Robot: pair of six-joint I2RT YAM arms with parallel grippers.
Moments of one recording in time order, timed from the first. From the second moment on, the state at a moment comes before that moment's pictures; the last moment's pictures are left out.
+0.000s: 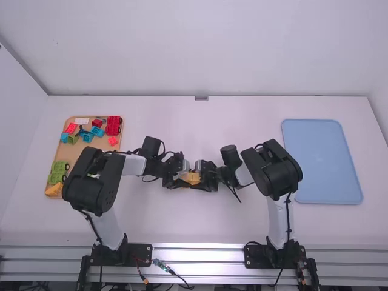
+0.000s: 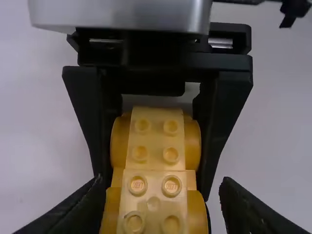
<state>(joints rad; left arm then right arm) -0.20 1.86 0.77 -0.11 0.96 1.08 0.44 2.16 0.72 0.58 -1.01 -0.75</state>
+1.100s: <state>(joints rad) -0.16 1.82 0.69 0.11 1.02 1.08 0.43 2.16 0.72 0.58 -1.01 -0.75</state>
